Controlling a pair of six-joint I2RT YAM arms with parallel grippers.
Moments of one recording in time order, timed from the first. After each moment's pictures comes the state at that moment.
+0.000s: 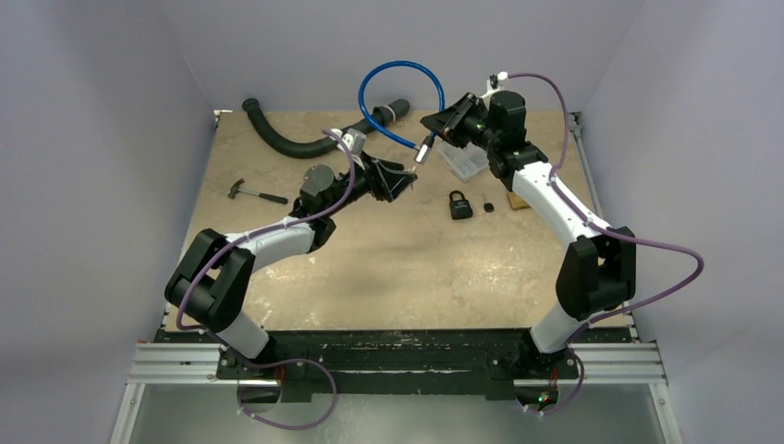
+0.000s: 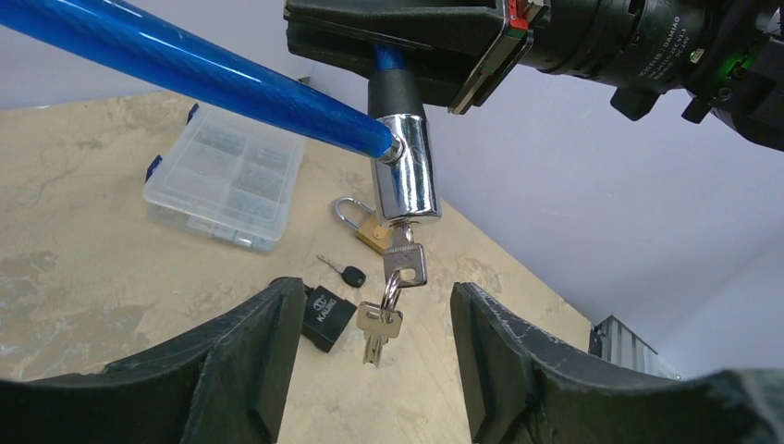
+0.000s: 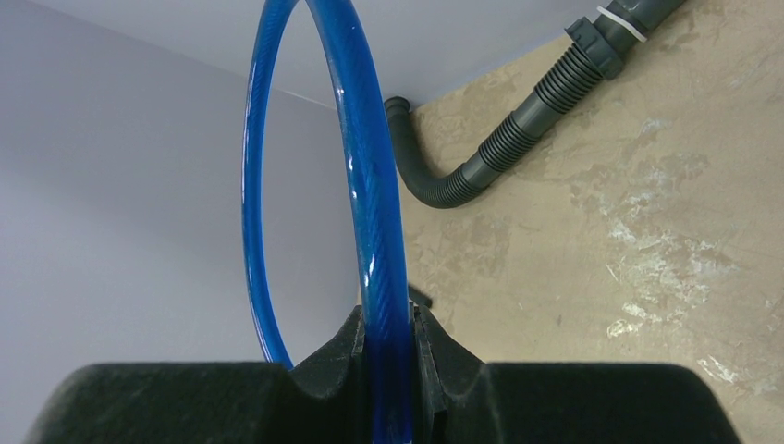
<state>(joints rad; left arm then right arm) -0.54 1.59 0.85 0.90 0.40 -0.54 0.30 1.64 1.40 0.03 -0.34 0.99</state>
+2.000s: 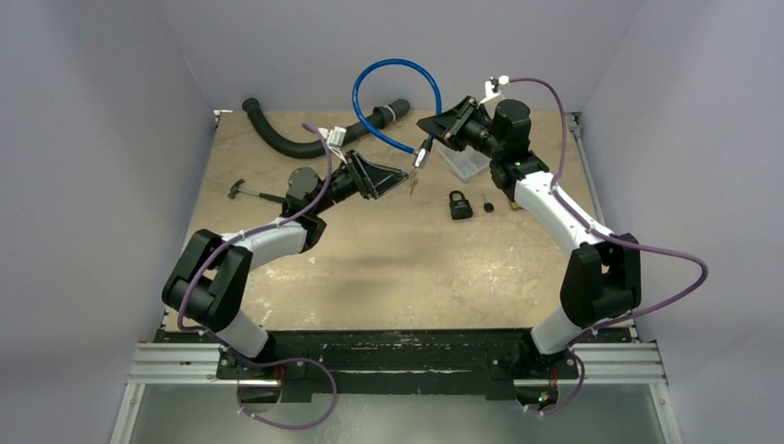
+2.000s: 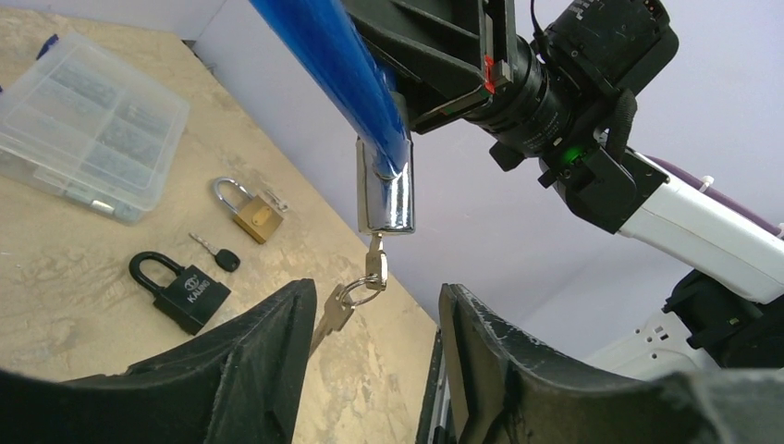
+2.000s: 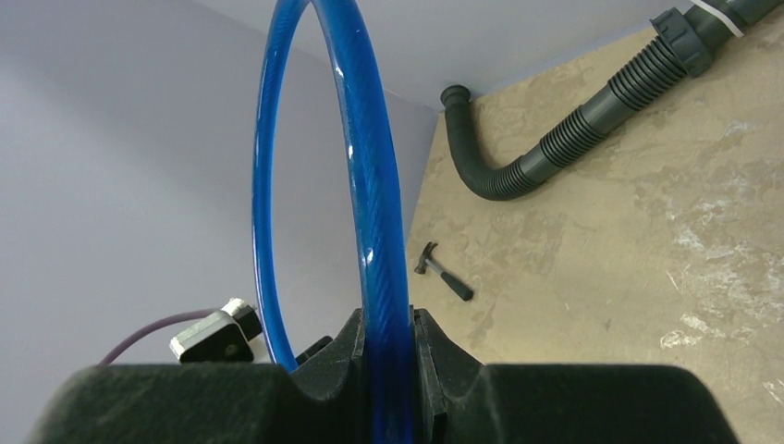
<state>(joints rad) -0.46 1.58 0.80 1.04 0.58 -0.96 0.30 1.59 1.29 0.20 -0.44 1.03</state>
